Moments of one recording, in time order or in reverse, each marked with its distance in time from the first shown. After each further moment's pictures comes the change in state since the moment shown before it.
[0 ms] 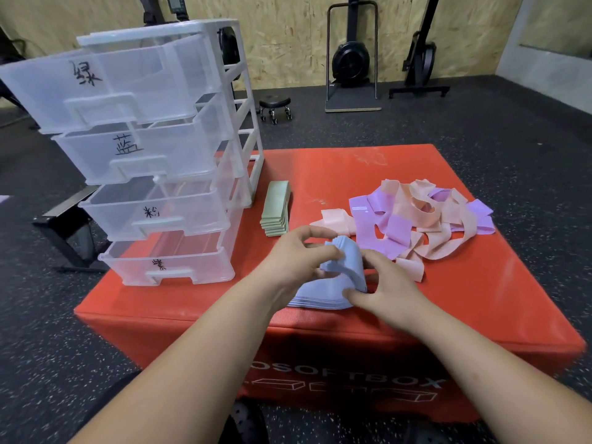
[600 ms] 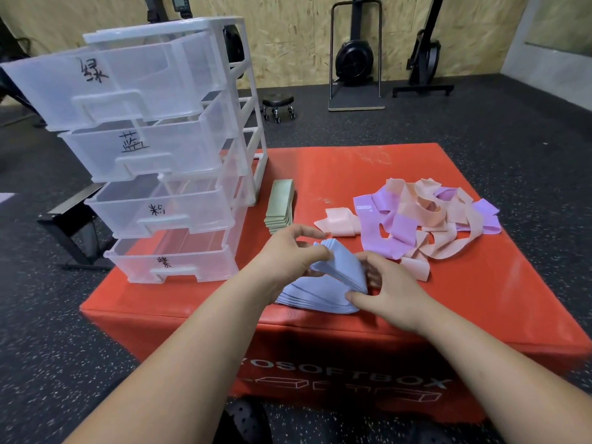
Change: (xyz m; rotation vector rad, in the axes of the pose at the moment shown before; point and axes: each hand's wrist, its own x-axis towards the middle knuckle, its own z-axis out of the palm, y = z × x) left_hand 0.005 -0.001 -0.027 0.255 0.056 0.022; right_hand 0.001 0.004 0.002 0.068 -0.085 -0.003
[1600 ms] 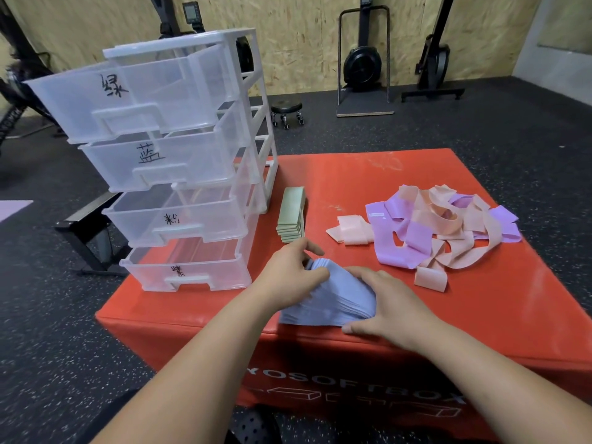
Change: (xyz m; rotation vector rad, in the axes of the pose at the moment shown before) left_hand 0.002 -0.018 -0.020 0.445 0.040 0.117; right_hand 0.009 0.000 0.019 -0.311 -0.073 -0.114
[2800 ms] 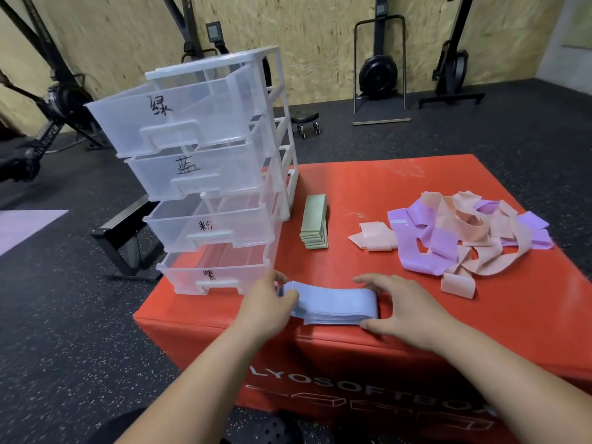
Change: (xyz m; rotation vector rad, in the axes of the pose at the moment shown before) left_hand -0.037 -0.069 -0.035 0.127 0.259 -0.216; right_hand 0.016 0.000 0.015 -0.028 0.012 -0.014
